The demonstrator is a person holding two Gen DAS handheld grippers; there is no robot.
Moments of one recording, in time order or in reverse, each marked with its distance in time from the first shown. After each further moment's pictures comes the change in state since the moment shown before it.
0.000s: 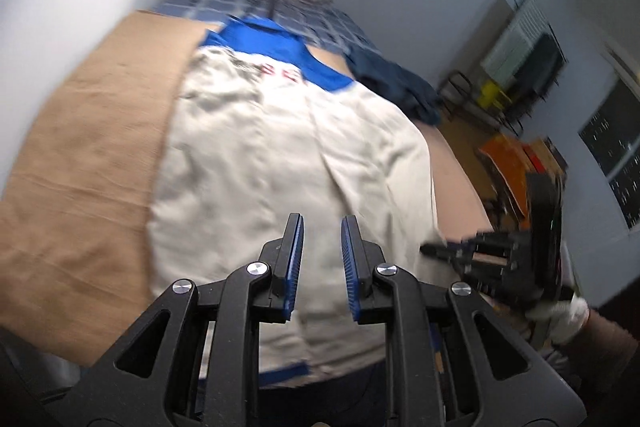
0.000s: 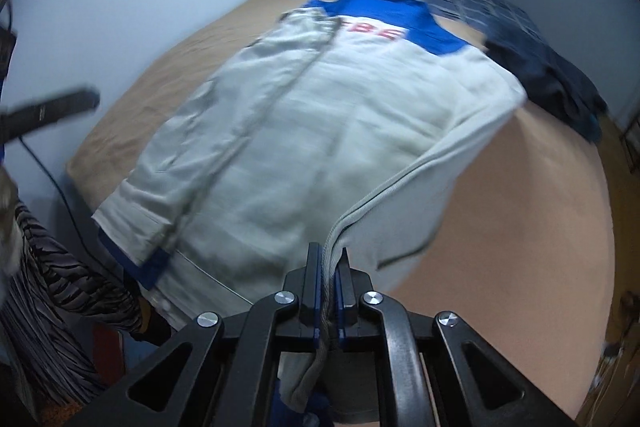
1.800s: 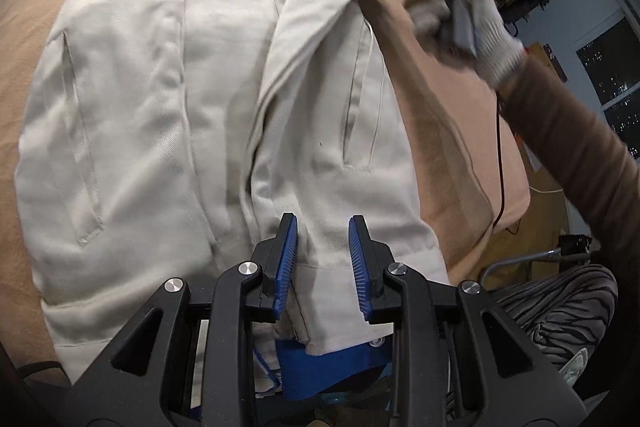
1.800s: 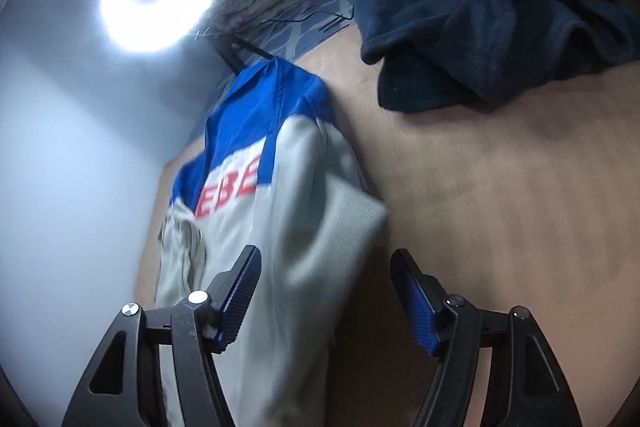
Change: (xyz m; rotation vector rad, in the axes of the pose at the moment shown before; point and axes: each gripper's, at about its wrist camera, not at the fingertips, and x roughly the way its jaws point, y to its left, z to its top) left arm 0.138 -0.030 -0.056 0.091 0.459 -0.063; right arm 0.157 -0.251 0.165 0.689 -0.196 0.278
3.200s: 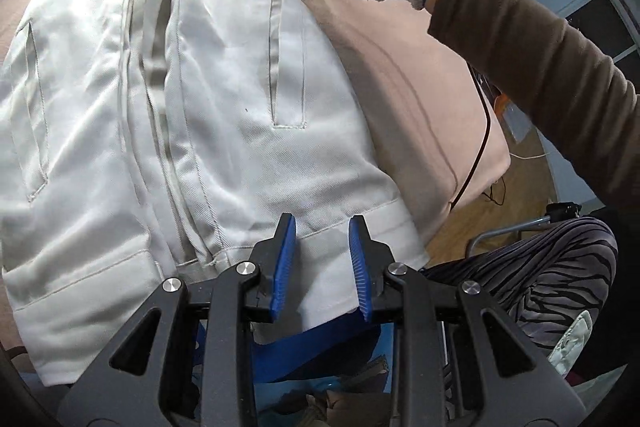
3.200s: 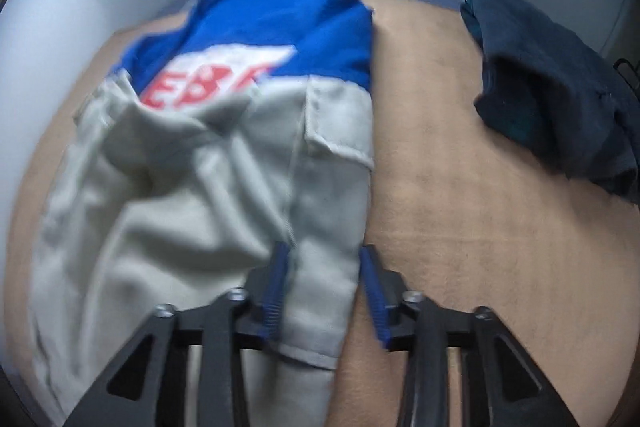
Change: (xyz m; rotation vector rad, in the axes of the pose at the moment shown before) left arm 0.005 -0.029 -0.023 0.078 0.040 -0.070; right arm 0.082 0.102 -0.032 -0.438 0.139 -0.423
